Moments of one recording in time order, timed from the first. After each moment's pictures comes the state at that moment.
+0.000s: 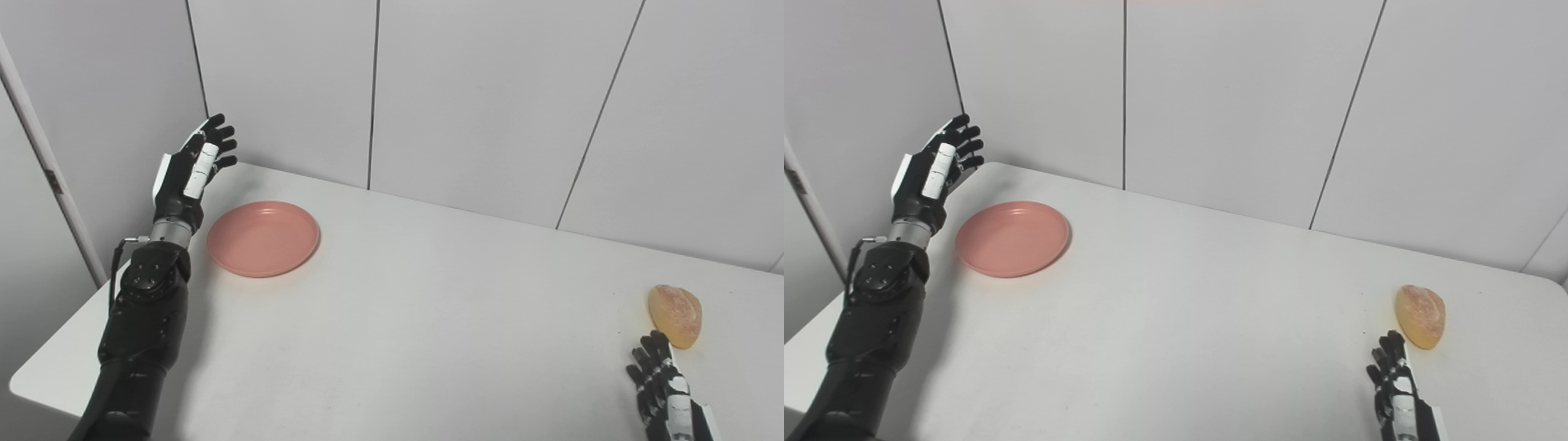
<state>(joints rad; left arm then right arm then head) -0.48 0.46 0.34 0.47 -0.20 -0.16 -0.05 0.01 -0.12 -0.03 0.00 0.19 -0.10 0.16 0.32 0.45</state>
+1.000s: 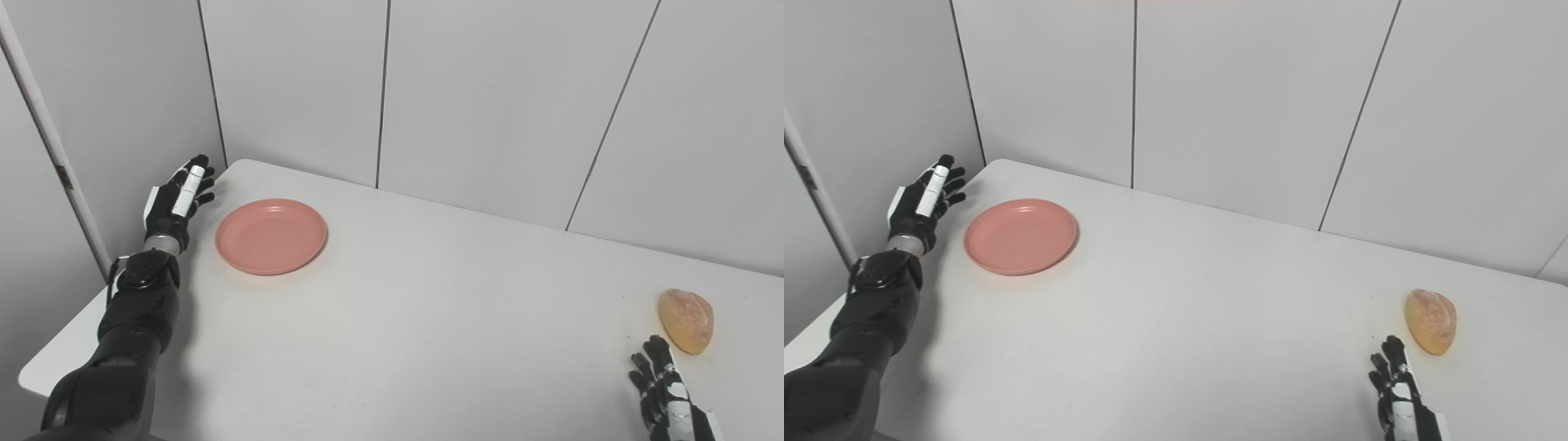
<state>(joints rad) -0.64 0.54 0.35 1.07 -0.24 -0.30 -0.10 0.03 -0.12 -0.02 -0.03 0.17 -0.08 0.15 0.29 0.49</state>
